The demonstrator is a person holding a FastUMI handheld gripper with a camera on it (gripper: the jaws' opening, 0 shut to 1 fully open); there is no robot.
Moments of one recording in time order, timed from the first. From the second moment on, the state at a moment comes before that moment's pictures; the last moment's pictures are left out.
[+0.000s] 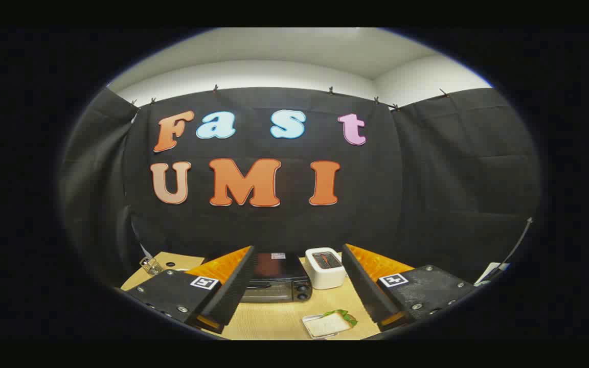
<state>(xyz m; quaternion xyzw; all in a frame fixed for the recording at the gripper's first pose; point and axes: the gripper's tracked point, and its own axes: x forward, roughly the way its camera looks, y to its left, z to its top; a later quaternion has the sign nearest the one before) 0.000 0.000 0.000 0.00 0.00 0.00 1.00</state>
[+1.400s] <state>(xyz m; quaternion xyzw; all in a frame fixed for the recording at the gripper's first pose) 0.036 0.113 -0.023 0.00 0.00 0.10 1.00</state>
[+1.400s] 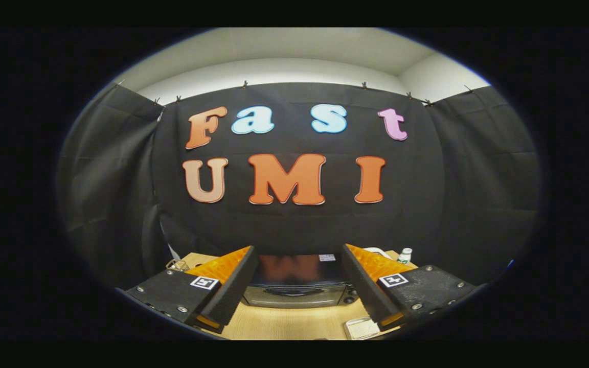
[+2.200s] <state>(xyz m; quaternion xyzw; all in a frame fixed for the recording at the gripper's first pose) 0.169 0.153 -0.197 -0.03 0.09 0.10 0.99</state>
